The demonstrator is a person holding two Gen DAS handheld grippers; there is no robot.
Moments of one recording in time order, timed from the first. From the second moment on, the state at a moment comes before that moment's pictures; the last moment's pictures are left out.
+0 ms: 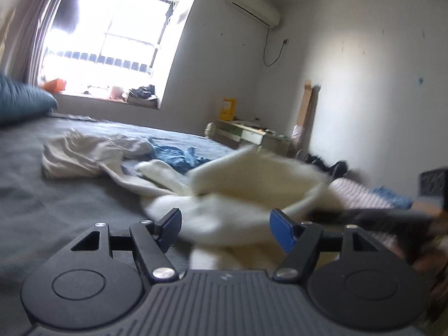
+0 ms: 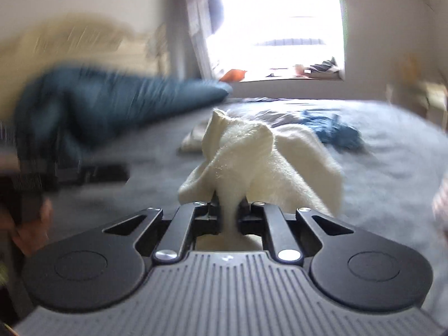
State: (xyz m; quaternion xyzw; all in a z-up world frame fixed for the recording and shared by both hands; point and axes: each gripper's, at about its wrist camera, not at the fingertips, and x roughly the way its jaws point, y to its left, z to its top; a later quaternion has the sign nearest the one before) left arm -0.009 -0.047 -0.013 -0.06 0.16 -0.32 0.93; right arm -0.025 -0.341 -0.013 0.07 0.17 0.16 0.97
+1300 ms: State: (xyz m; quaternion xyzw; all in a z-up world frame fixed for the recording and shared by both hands) left arm 0.021 -0.234 -0.045 0.33 0.11 -0.35 0.87; right arm -0.055 -0.471 -0.070 0.34 0.09 0.17 0.92
